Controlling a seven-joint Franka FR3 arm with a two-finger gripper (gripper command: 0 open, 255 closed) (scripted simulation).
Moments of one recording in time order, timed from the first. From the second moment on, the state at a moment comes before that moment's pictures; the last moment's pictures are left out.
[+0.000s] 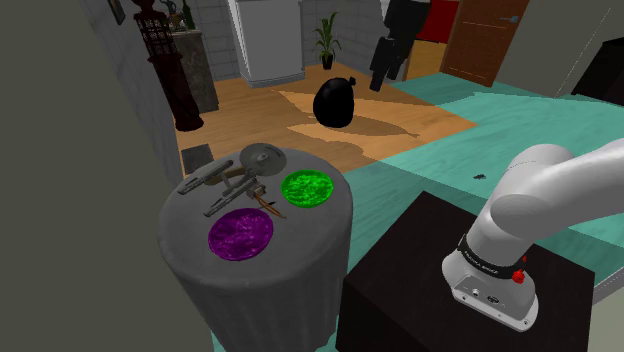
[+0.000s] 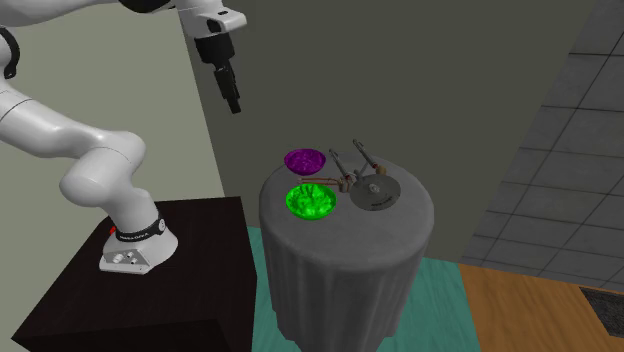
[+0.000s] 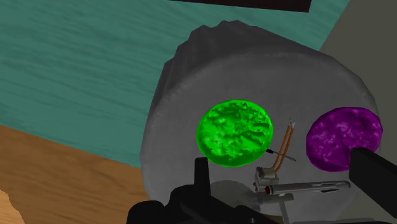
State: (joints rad) arm -0.01 -0.81 0.07 -2.32 0.08 1.69 -0.11
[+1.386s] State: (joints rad) arm -0.02 -0.26 0.32 -2.35 0.09 2.21 0.19
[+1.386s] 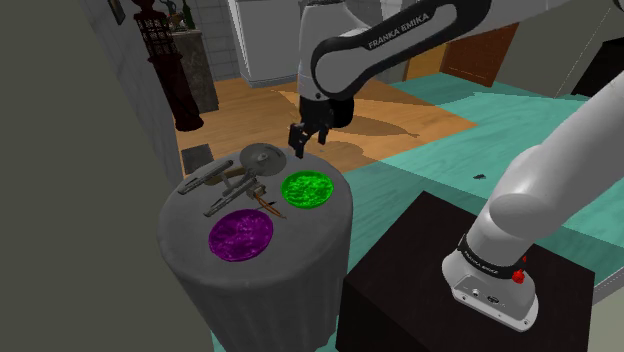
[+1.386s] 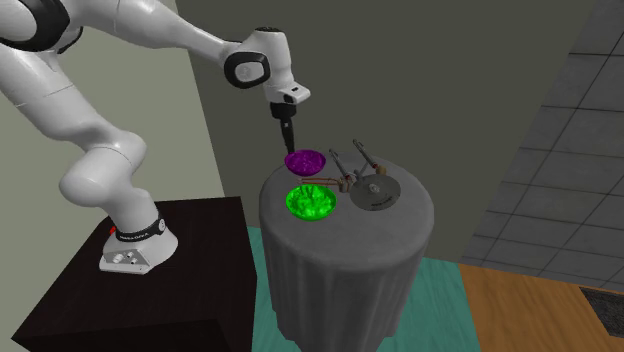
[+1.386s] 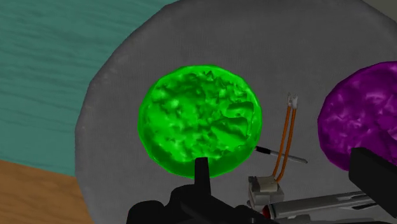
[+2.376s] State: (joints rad) arm 0.04 0.36 0.35 -2.02 -0.19 2.41 0.54
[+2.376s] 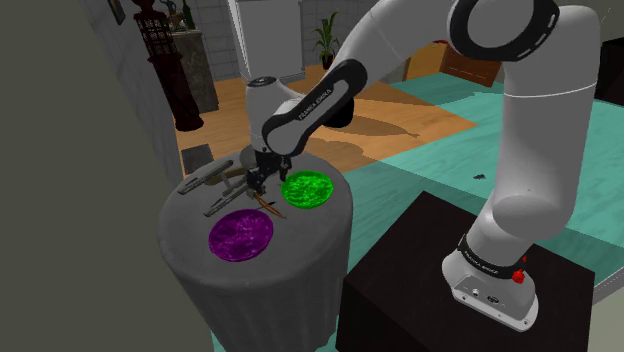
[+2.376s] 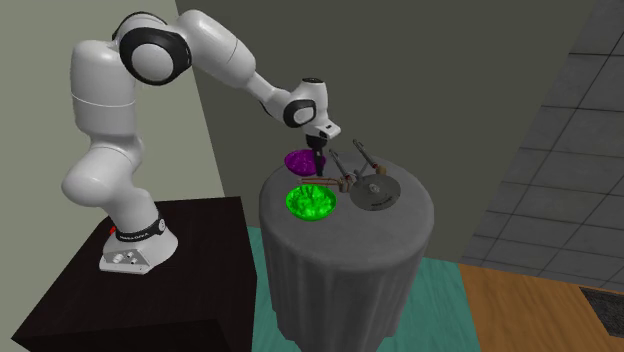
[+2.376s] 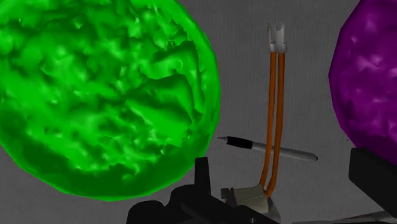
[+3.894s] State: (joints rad) arm 0.12 0.61 0.29 -1.86 -0.28 2.49 0.63
